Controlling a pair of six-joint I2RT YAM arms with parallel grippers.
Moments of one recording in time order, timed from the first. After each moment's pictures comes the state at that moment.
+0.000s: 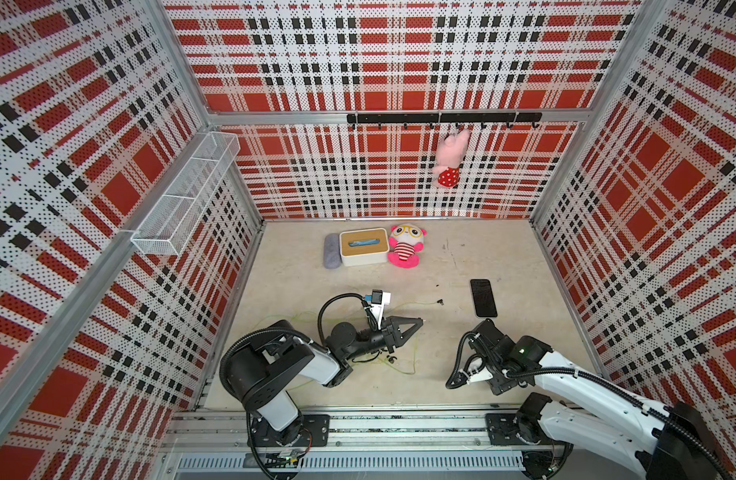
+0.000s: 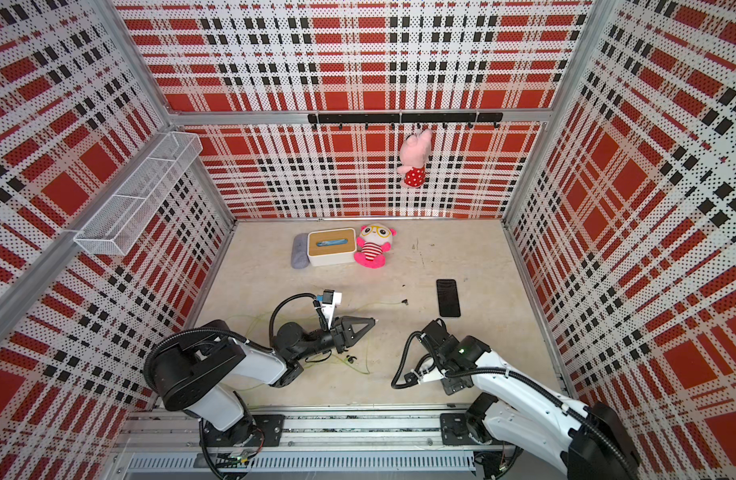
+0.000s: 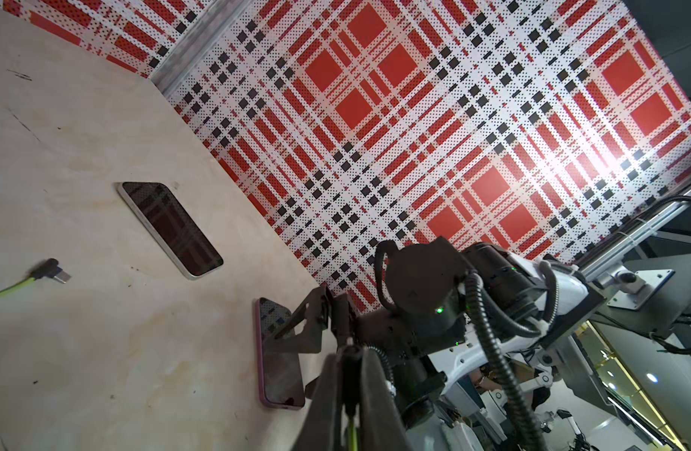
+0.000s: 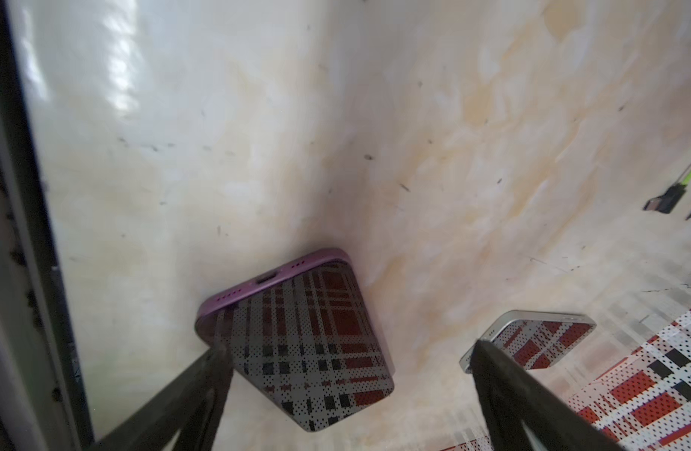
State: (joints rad) left arm -0.83 1.63 0.32 1.53 0.46 -0.95; right arm 0.68 0.95 0.51 -0.87 0.26 -1.30
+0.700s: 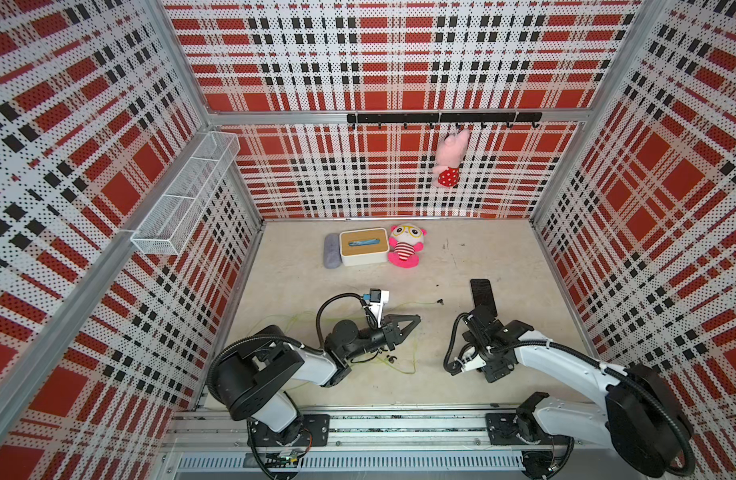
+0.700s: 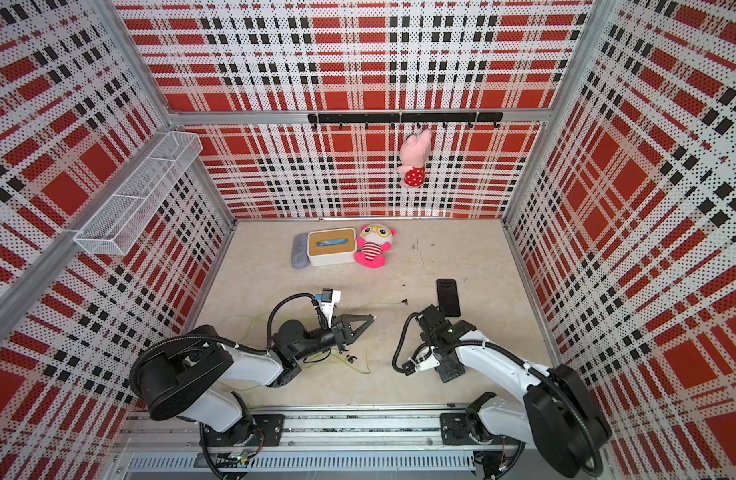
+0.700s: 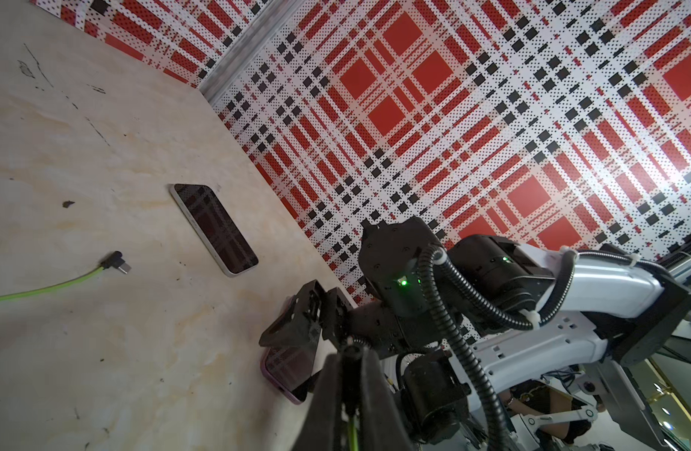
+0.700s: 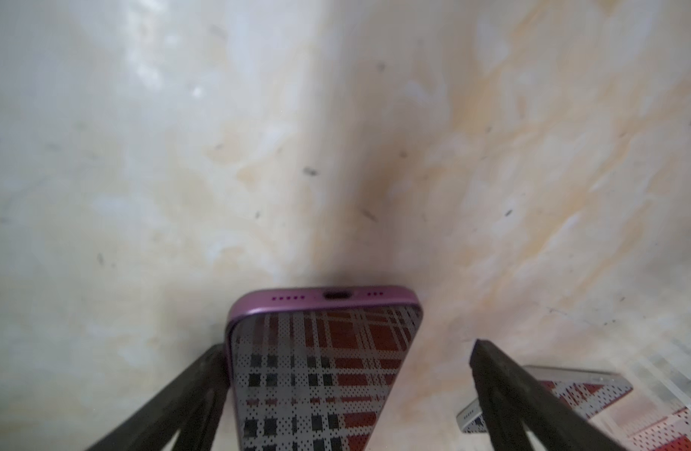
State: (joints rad) left arm -0.83 1.55 0.33 1.34 0.36 -0.89; right arm 0.57 1.24 0.59 -0.72 0.15 -1.42
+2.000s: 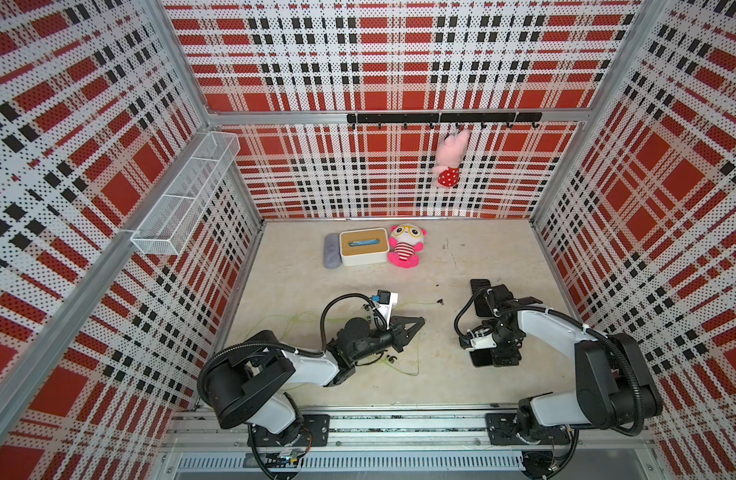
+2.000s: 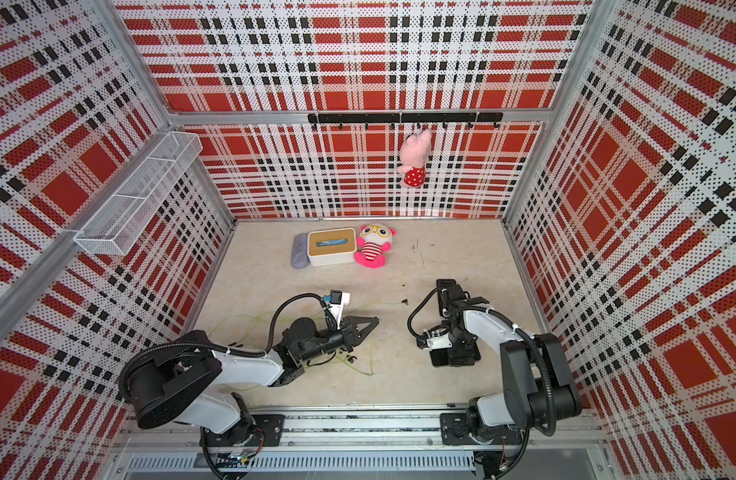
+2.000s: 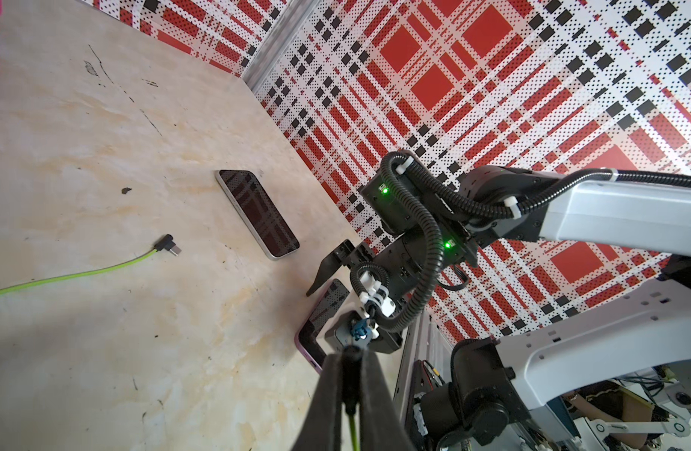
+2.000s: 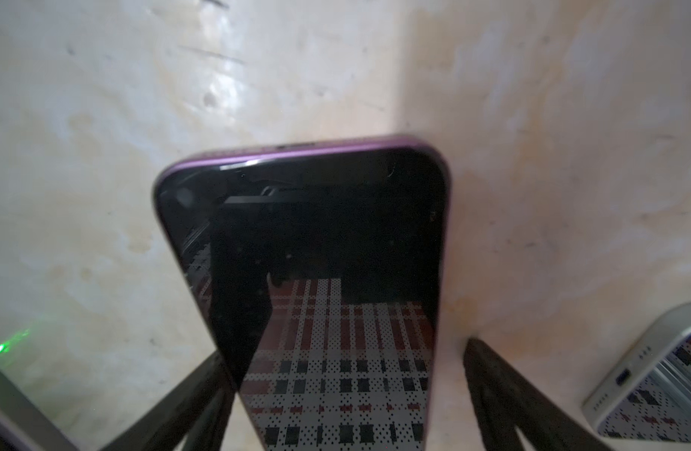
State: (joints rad) left arm -0.89 1.50 0.38 1.09 0.26 -0.78; right arm 0.20 1.43 0.71 -0.82 0.05 -1.42
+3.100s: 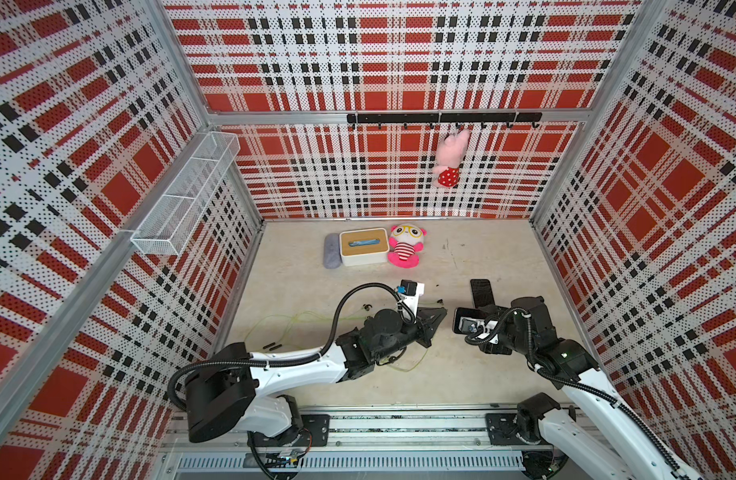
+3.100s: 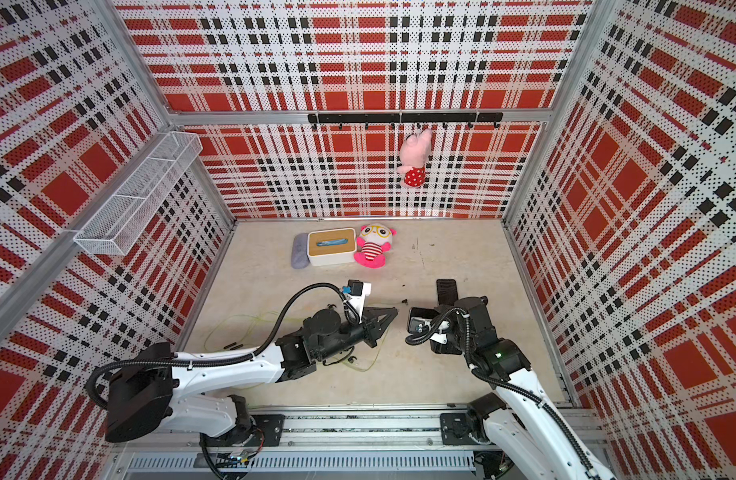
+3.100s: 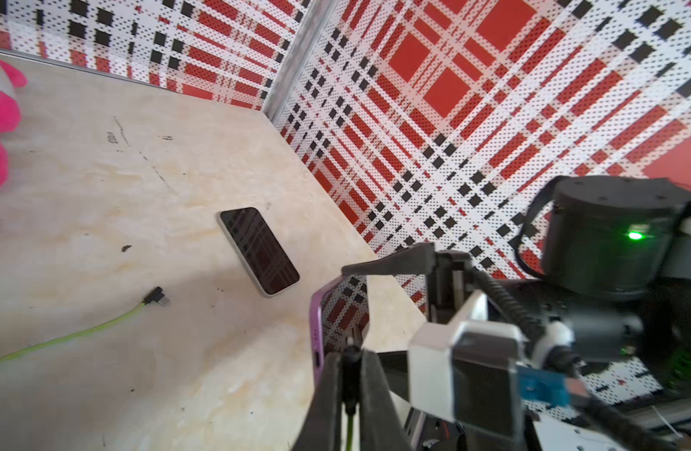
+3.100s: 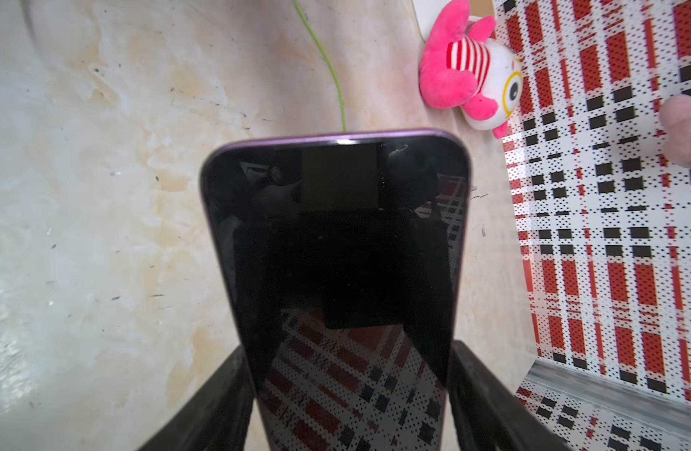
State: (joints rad) left arm -1.09 1.39 0.73 0.52 -0.09 -0.66; right arm 0.38 0.70 0.62 -0.63 -0.12 -1.05
